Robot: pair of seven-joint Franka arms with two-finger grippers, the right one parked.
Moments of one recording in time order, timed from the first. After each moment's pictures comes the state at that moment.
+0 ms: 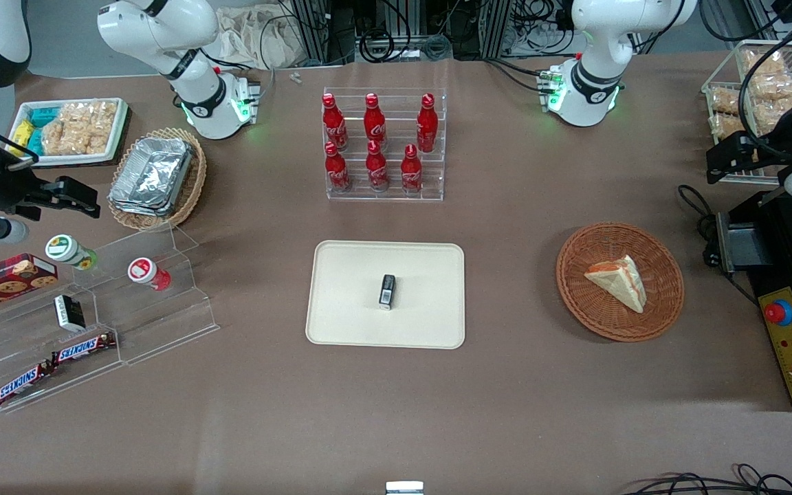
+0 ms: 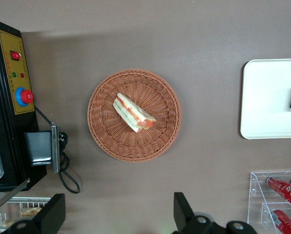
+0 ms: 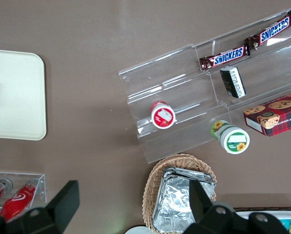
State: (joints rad) arm 0.02 0.01 -0.09 -1.44 0.01 1.47 0.01
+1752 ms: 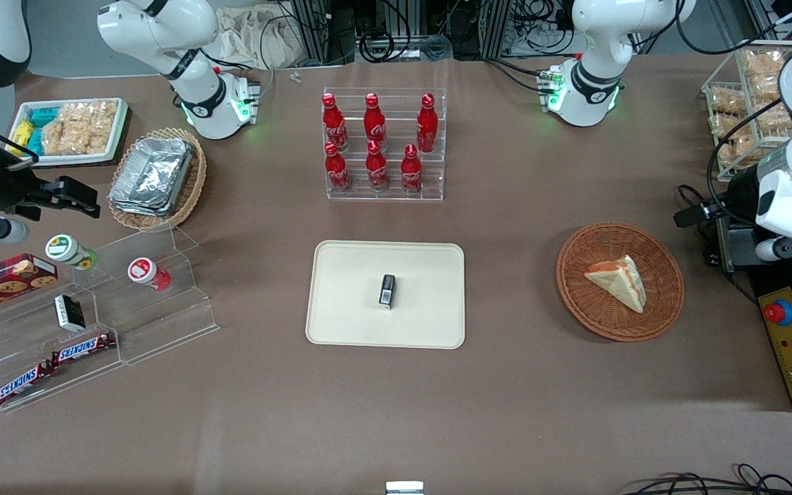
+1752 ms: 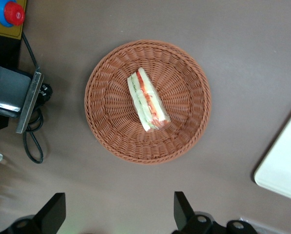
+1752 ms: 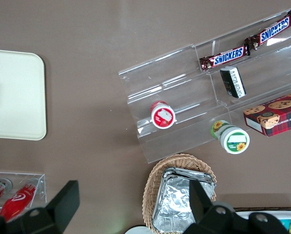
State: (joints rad) arm 0.08 -0.01 -0.06 -1.85 -0.02 1.76 -0.35
